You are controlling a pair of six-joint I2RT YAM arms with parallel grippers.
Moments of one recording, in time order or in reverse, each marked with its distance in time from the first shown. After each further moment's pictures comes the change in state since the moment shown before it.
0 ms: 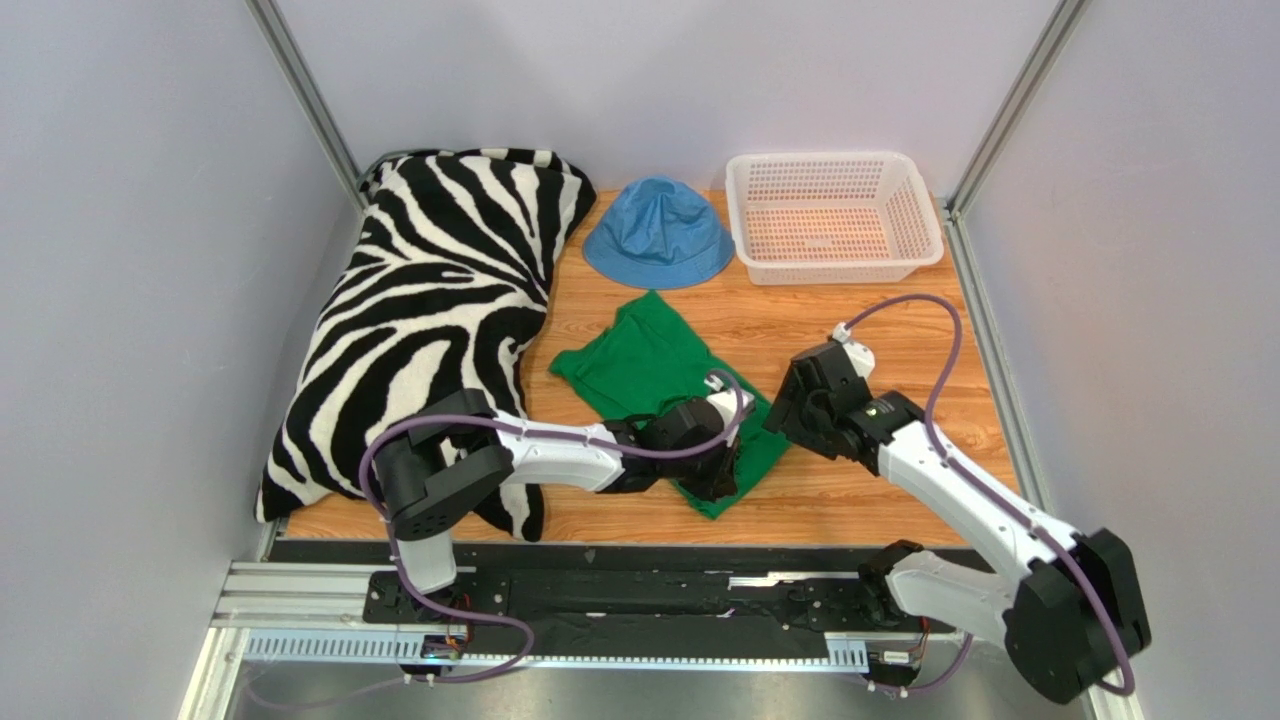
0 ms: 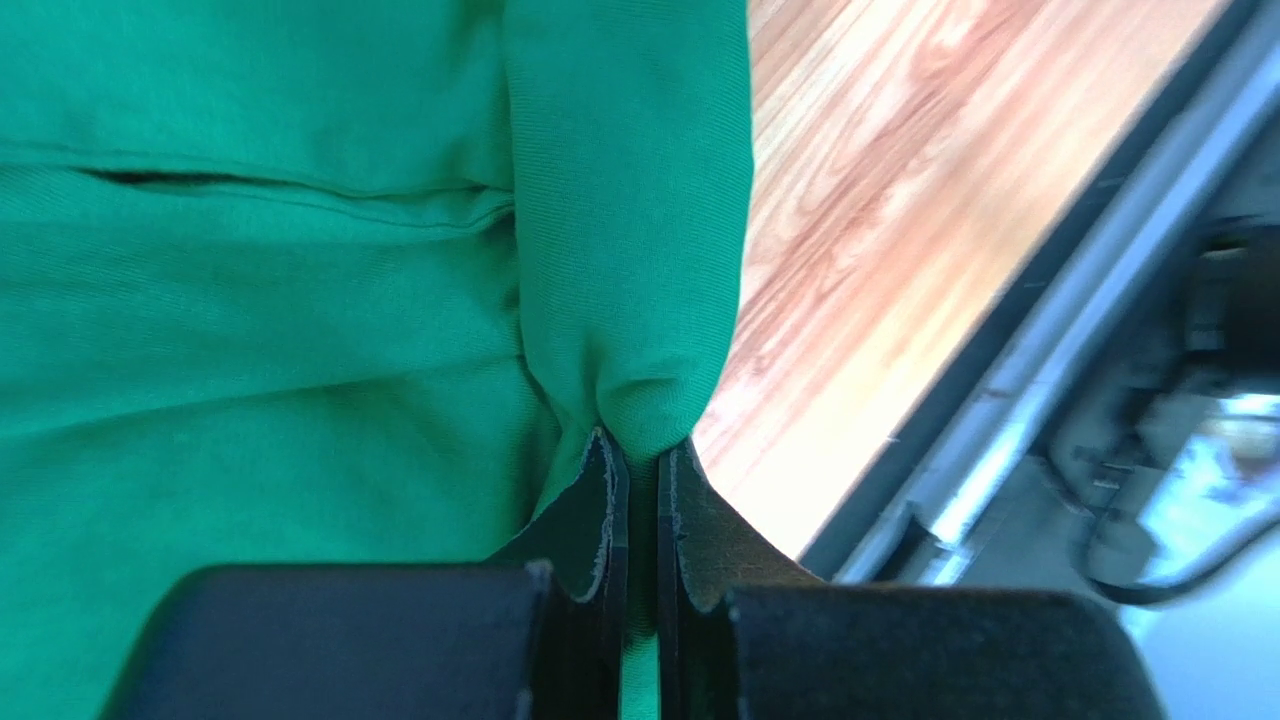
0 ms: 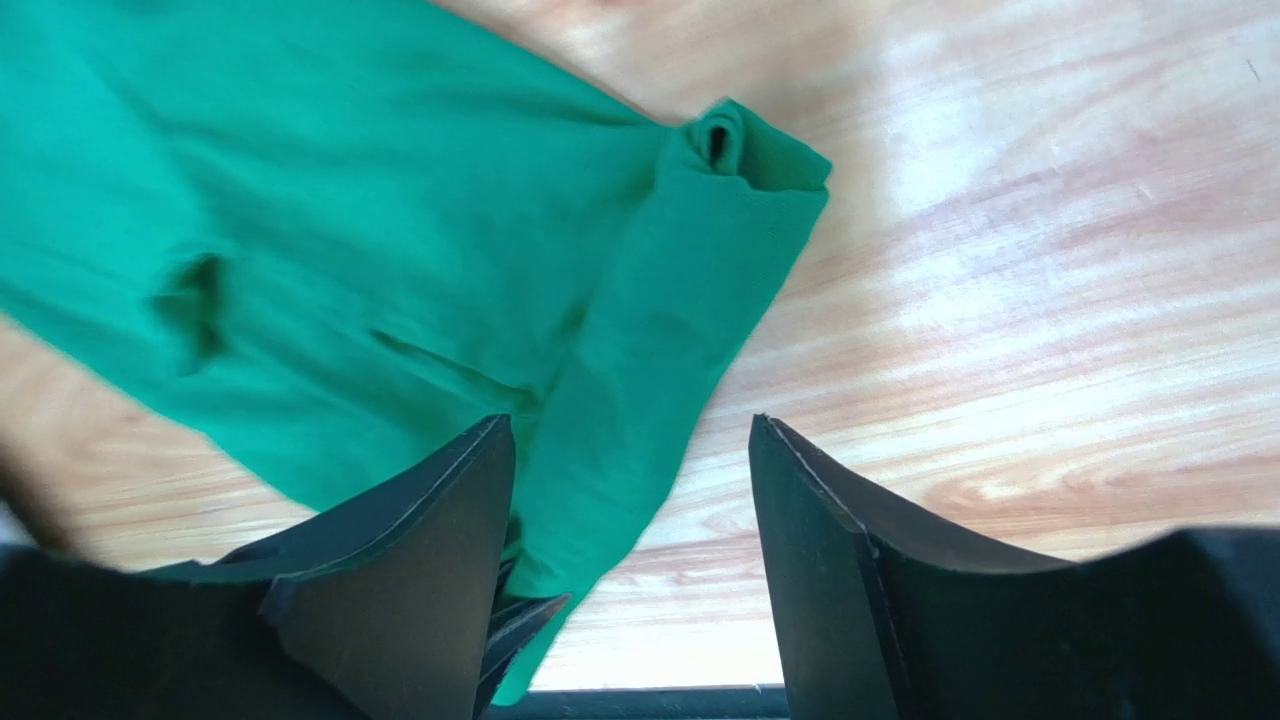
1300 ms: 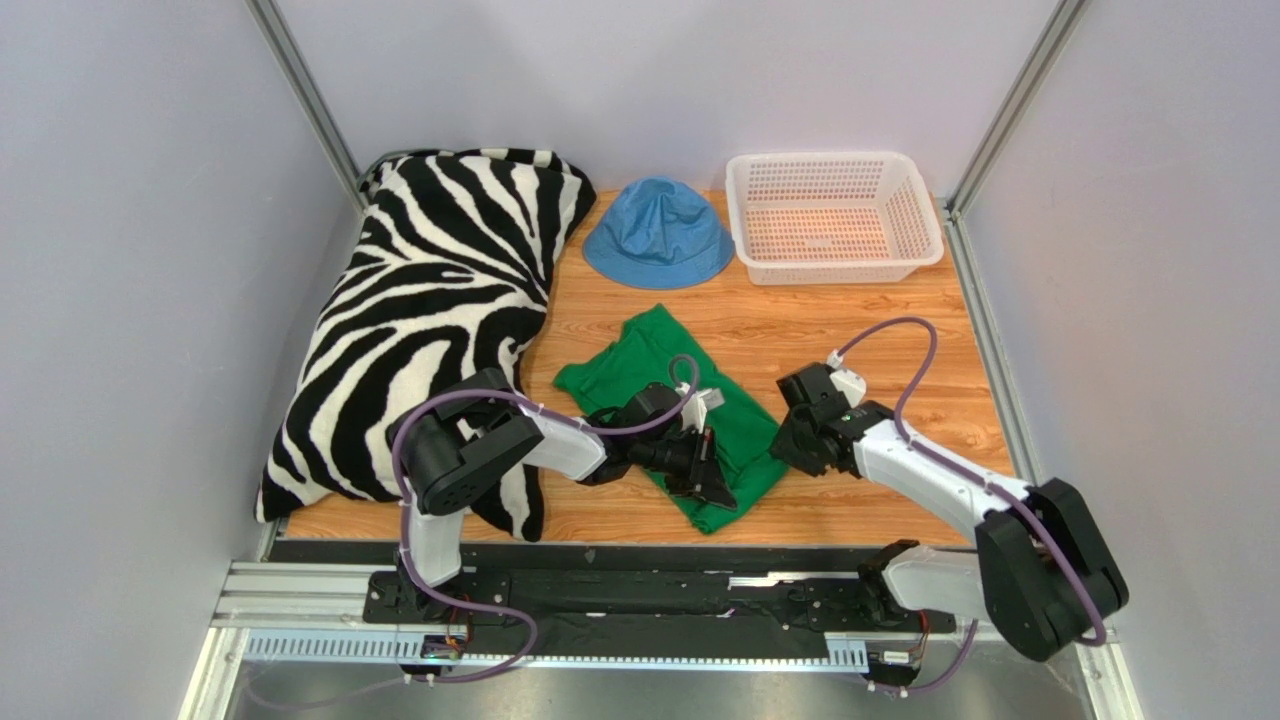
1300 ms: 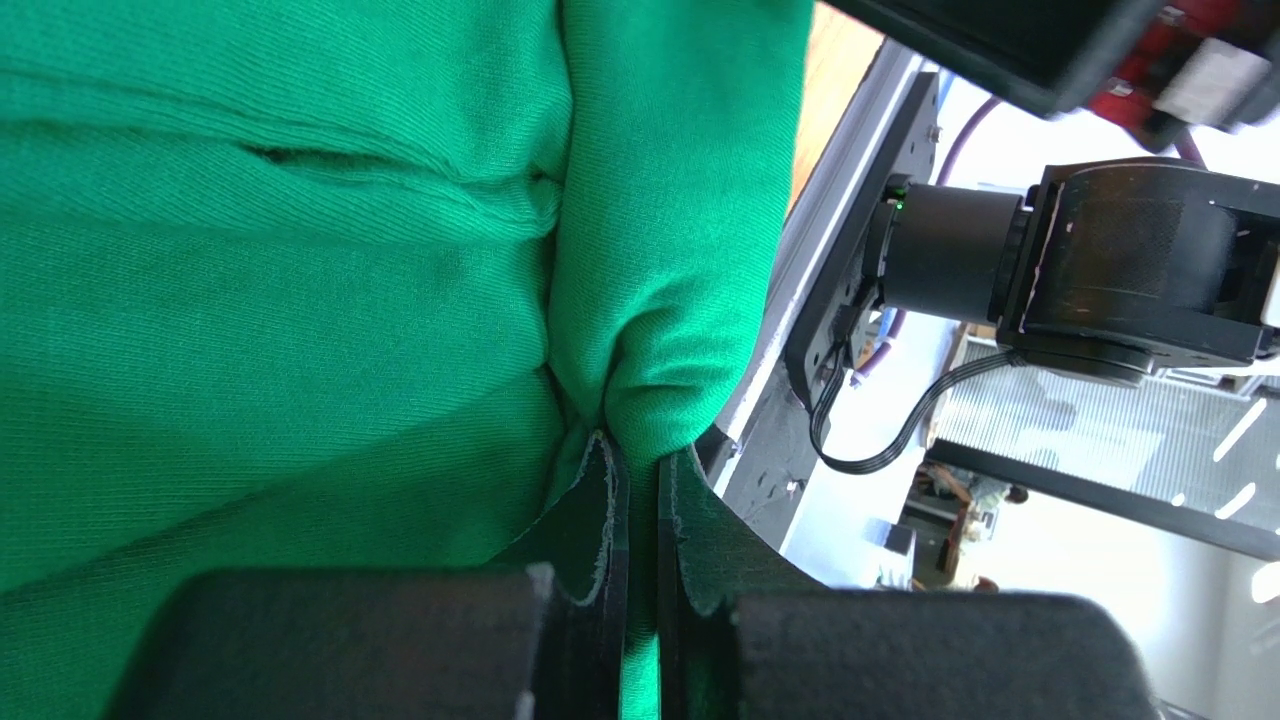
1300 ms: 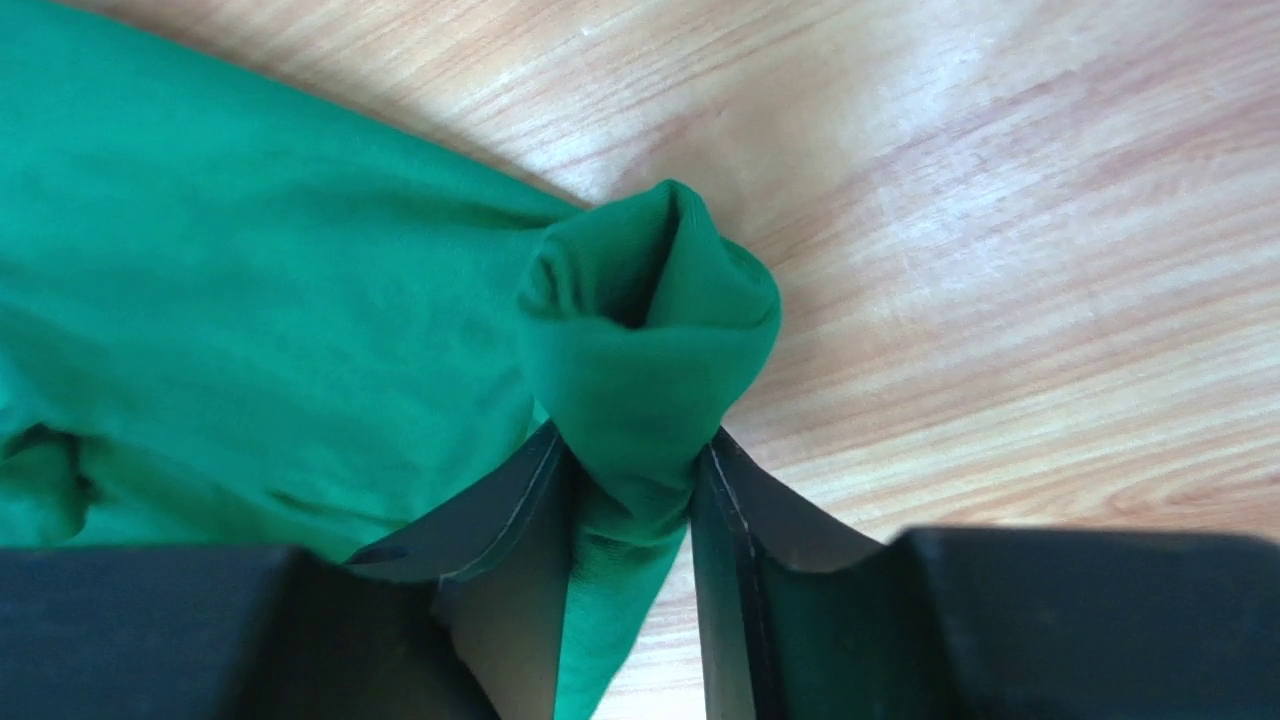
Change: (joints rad) left arm 0.200 0.103 -0.172 0.405 0.557 -0.412; right arm 0.008 0.076 -0.151 0.139 0.009 0.104
